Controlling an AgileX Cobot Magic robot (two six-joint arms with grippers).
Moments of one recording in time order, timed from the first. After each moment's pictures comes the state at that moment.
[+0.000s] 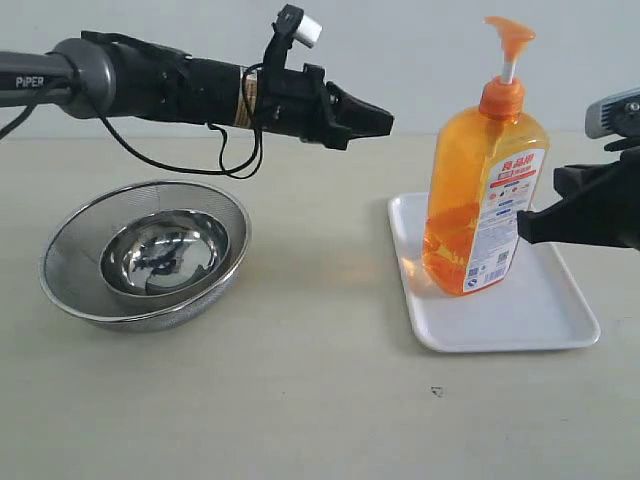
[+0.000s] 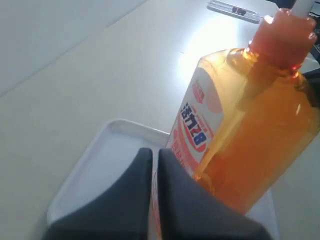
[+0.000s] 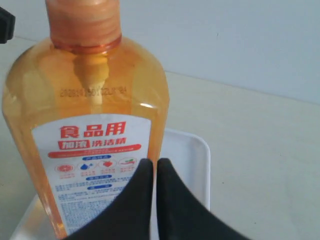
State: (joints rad) left arm -0.34 2.31 -1.79 1.62 -0.95 -1.43; right arm 0.24 1.33 -0.45 0.09 -0.44 -0.18
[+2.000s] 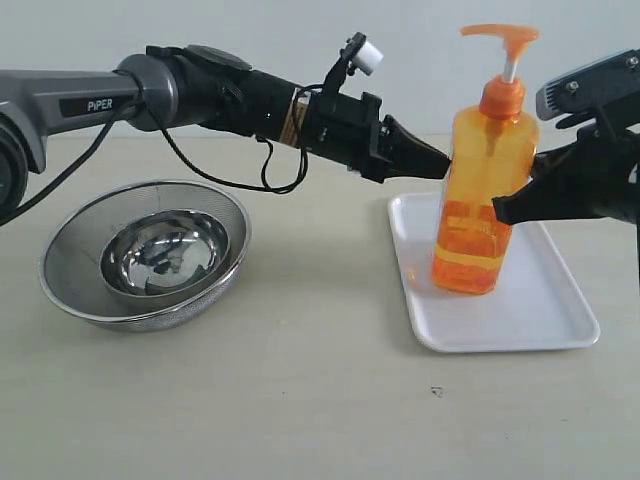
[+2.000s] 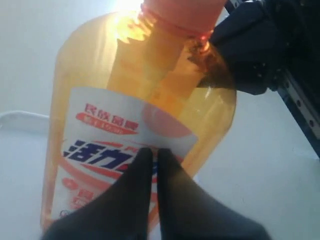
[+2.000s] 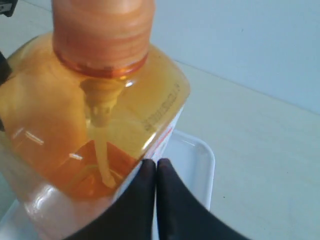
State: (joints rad) left arm -0.45 2.42 -1.97 1.76 -1.13 -1.59; right arm 0.24 1.44 -0.62 -0.02 -0.27 -0.21
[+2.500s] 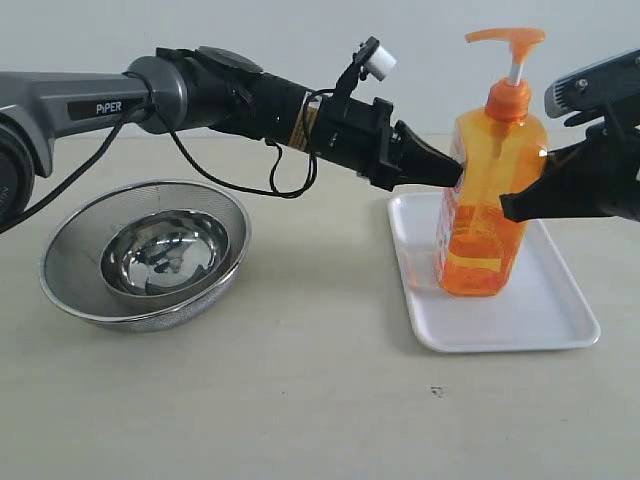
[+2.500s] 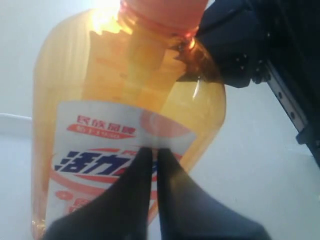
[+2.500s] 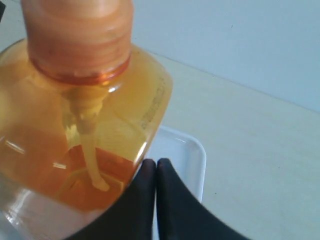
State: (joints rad) left arm -0.47 2.42 -1.97 1.77 -1.14 -1.59; right arm 0.23 1.44 -0.62 -0.01 -0.27 -0.22
